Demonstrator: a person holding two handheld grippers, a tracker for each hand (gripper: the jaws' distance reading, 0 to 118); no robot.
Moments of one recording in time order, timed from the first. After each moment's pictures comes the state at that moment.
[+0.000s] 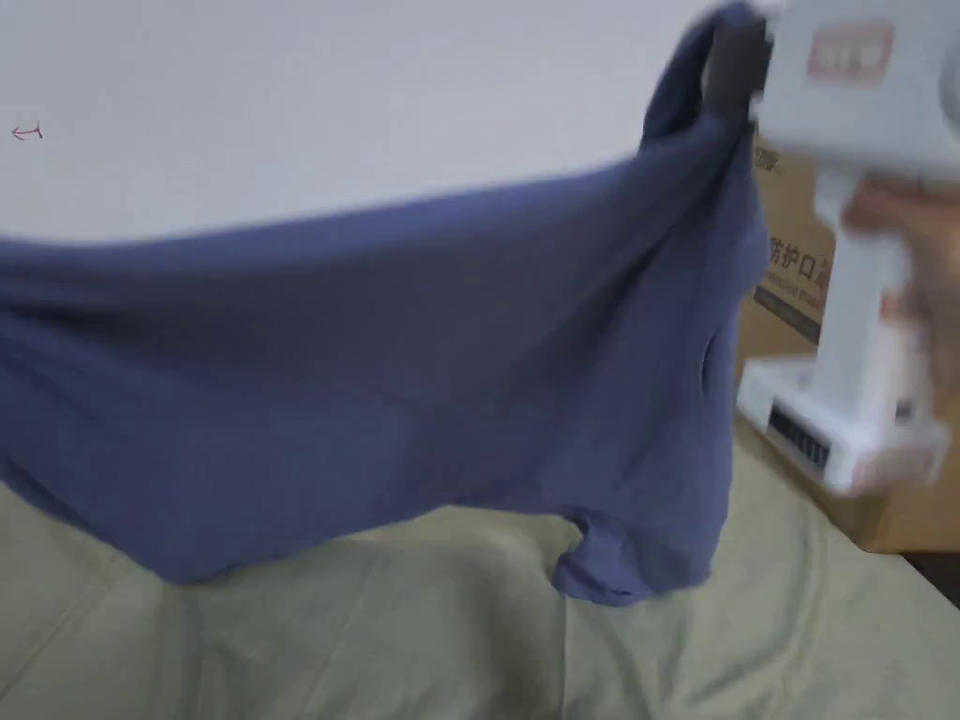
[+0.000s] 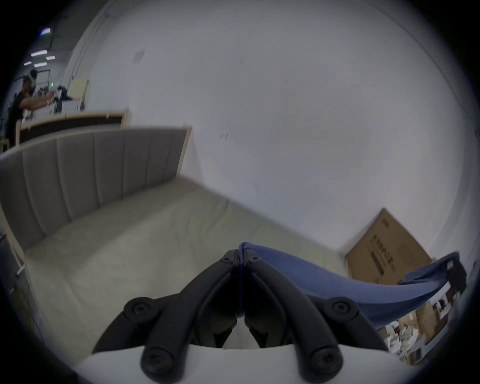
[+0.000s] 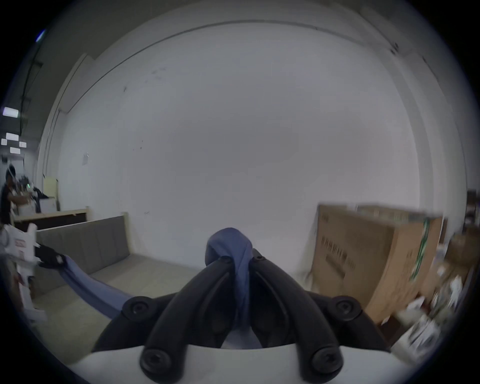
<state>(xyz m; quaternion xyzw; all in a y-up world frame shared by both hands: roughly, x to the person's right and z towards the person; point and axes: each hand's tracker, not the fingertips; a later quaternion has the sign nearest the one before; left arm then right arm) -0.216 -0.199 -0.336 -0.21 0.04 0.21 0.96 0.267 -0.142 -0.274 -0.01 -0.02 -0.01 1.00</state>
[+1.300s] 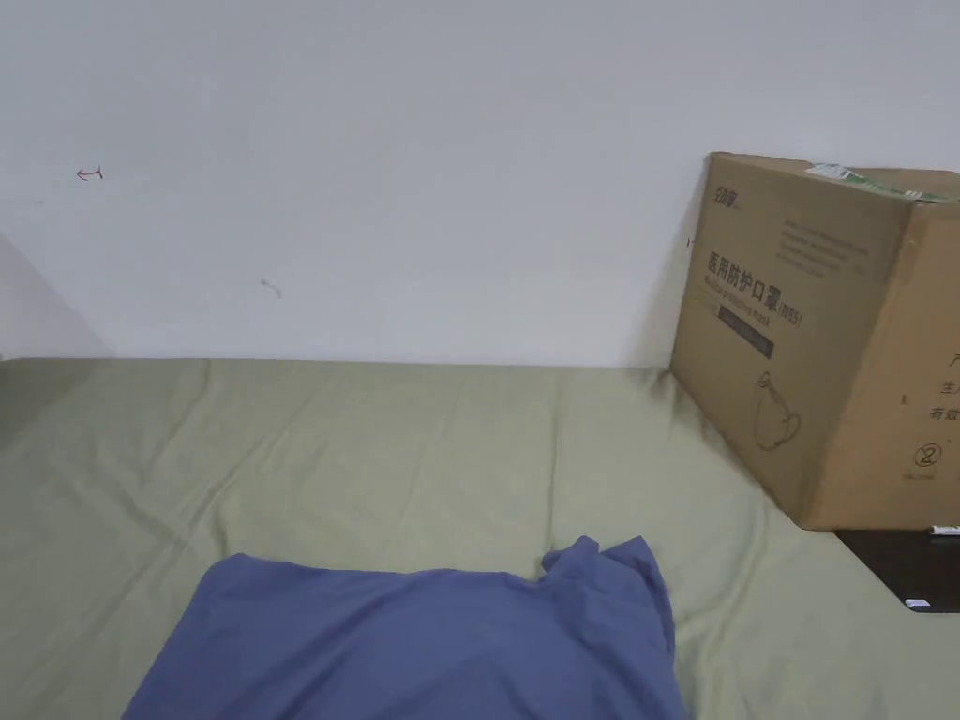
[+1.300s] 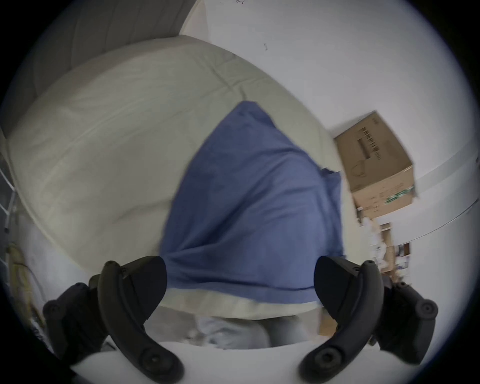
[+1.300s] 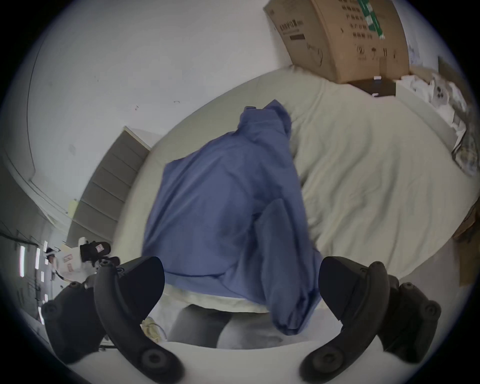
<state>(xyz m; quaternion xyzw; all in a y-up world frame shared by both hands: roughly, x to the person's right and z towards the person) -0.248 -0.374 -0.097 -0.48 -0.11 0.28 0.82 0.294 -0.369 -0.003 -0.43 0.05 -0.27 0.86</state>
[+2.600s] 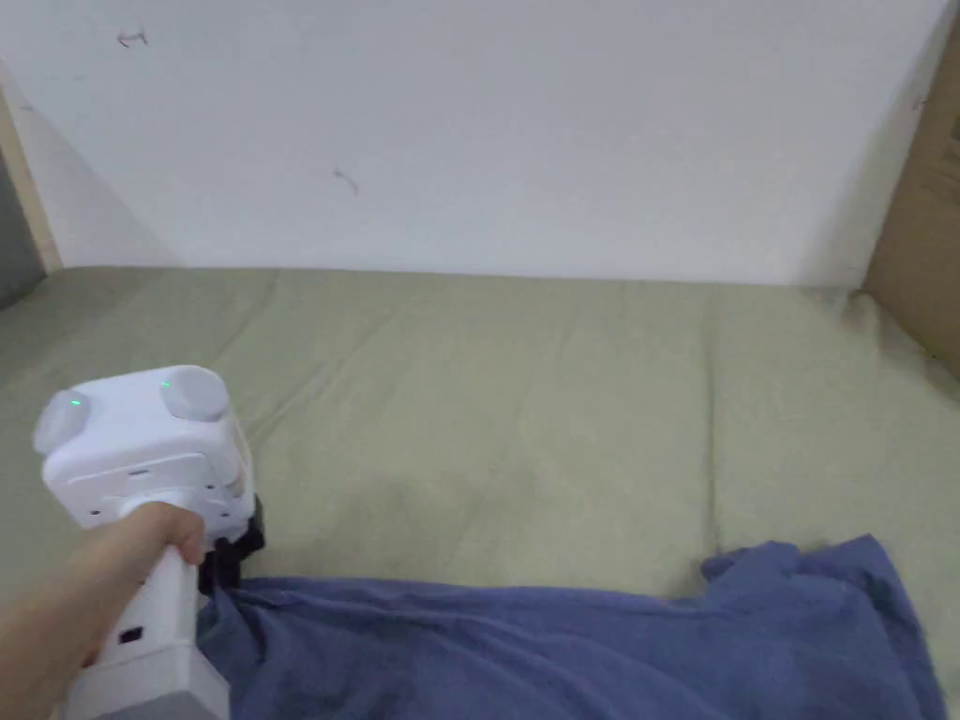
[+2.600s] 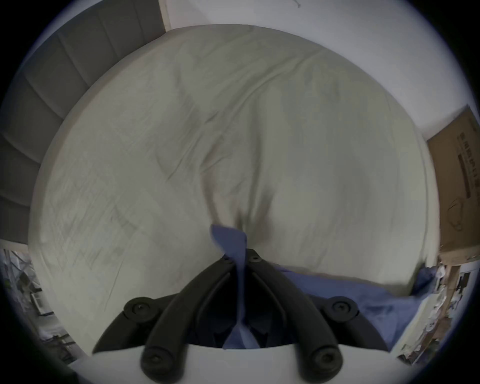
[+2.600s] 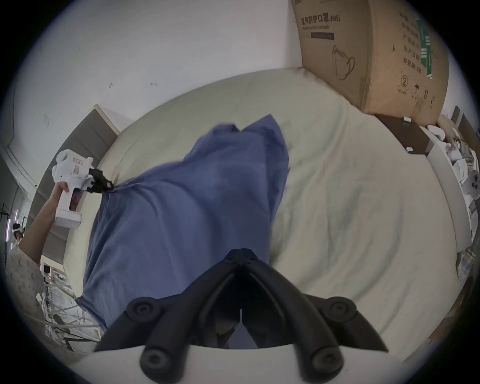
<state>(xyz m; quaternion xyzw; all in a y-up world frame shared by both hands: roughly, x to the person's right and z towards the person) -0.147 -0.448 -0.509 -0.58 0.09 0.11 0.80 0.338 -0.419 -0.203 -0.46 0.01 -0.14 0.88</state>
